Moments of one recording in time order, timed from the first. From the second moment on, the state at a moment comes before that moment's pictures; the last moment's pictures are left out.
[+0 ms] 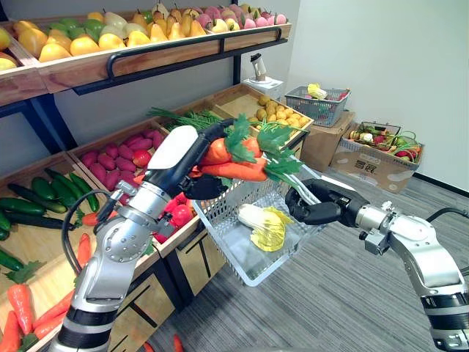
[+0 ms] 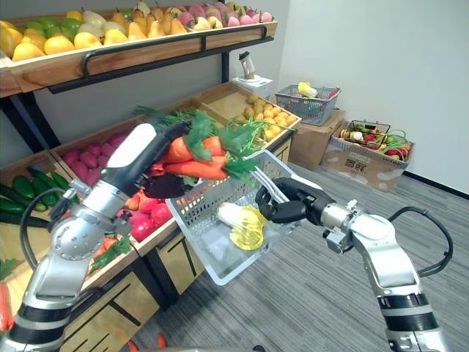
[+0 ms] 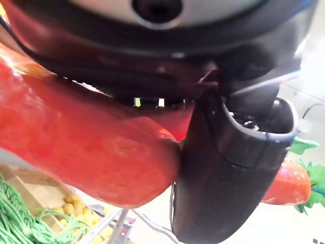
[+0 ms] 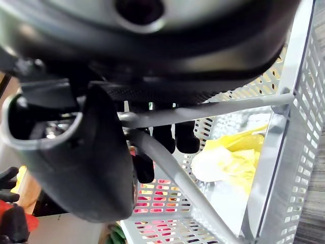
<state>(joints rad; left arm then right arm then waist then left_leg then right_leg) -0.13 0.51 0.06 -0.45 0.37 -0.11 -0.22 -0.17 -0.62 -0.05 -0.13 0.23 0.35 0.68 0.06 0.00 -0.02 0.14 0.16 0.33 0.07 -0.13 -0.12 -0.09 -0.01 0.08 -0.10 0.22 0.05</state>
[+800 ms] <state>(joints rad) 0.14 0.50 0.05 -0.56 0.34 -0.28 -0.40 -0.17 -0.63 -0.06 -0.02 0.20 0.34 0.67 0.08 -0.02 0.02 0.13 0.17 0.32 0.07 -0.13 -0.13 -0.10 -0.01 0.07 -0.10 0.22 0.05</state>
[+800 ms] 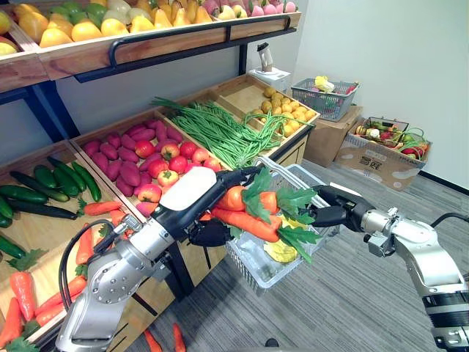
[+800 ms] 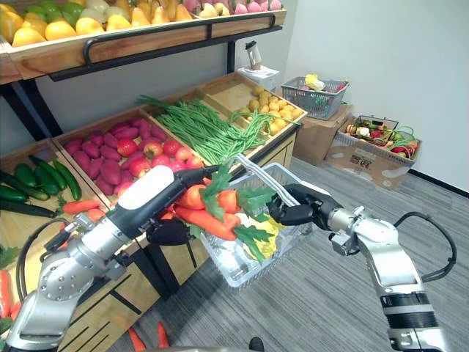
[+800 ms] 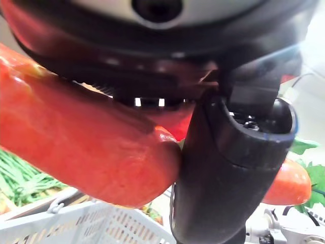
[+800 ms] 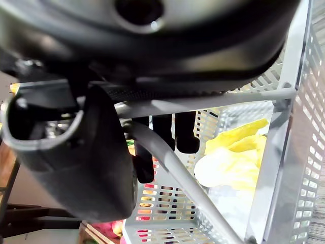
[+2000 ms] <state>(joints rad) 0.08 0.54 -0.22 -0.34 0.45 -0.32 -0.43 -0.16 -0.66 0.04 -0.50 0.28 0.31 0.84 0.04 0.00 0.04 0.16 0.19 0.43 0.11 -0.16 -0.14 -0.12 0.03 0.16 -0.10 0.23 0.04</state>
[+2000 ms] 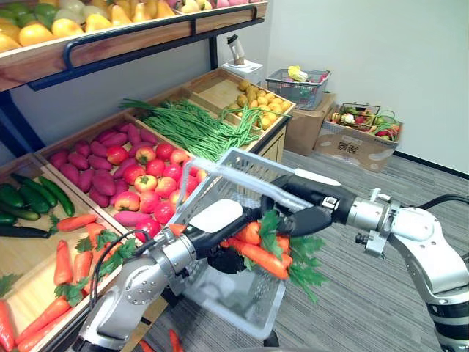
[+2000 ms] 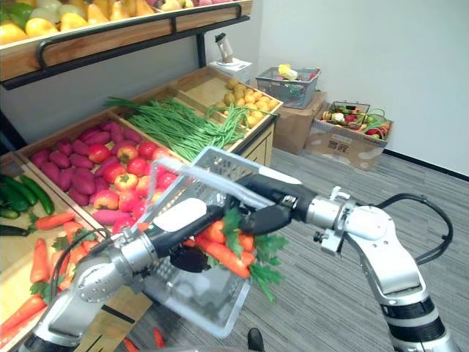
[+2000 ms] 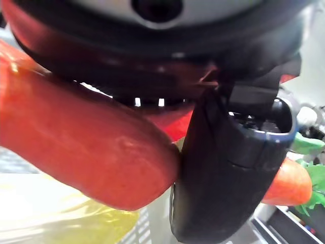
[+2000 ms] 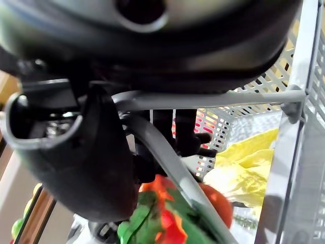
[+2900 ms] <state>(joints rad) -0.20 0.72 -0.39 -0.43 0.11 0.07 -0.96 -0.13 -0.77 0.10 -0.55 0.34 0.38 0.79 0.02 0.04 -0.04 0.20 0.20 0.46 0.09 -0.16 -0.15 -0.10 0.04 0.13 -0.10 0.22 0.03</state>
